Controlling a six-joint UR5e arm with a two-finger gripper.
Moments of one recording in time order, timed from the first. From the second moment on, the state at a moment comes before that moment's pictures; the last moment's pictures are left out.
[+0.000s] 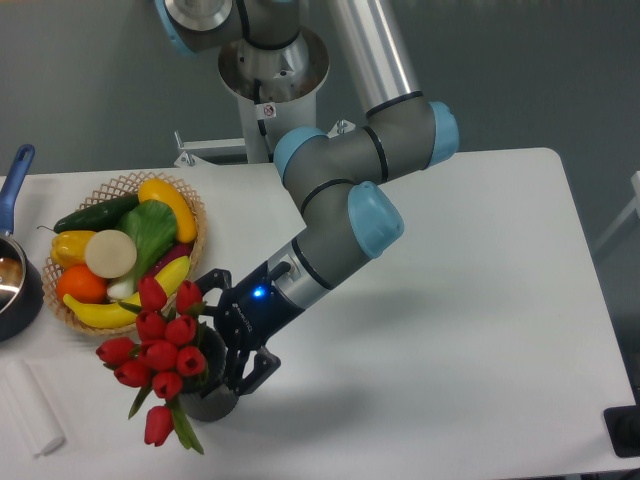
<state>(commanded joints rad) 2.38 -2.03 -1.62 -0.92 0.56 1.33</state>
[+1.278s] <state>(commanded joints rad) 2.39 -1.99 -1.68 -0.88 0.51 1.33</state>
